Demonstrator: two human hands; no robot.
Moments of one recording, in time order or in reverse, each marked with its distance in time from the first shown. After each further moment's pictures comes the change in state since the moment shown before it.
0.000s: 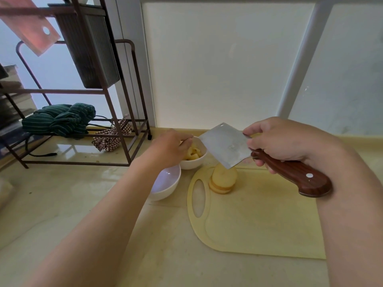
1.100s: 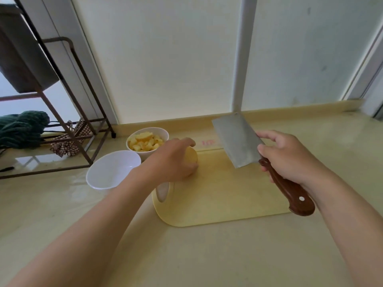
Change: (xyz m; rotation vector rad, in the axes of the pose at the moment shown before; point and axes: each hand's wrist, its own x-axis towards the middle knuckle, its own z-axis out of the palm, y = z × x) left_hand -0.040 0.090 0.045 0.163 -0.214 0.112; right_hand -0.057 0.124 -0.020 0.213 0.347 0.046
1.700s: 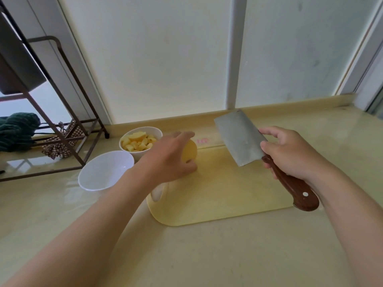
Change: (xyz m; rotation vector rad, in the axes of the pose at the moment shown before) left_hand -0.011 0.017 -0.005 0.037 0.128 0.153; right_hand 0.007 0.015 -0.016 -0.033 0.007 -0.008
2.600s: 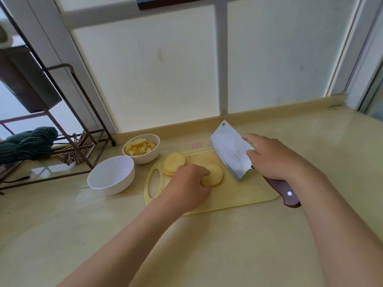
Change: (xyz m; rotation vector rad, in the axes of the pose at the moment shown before) left_hand -0.041 0.077 0.028 -0.100 -0.169 -0.165; right_hand -0.009 0.006 -0.015 -0.476 -0.151 -0.109
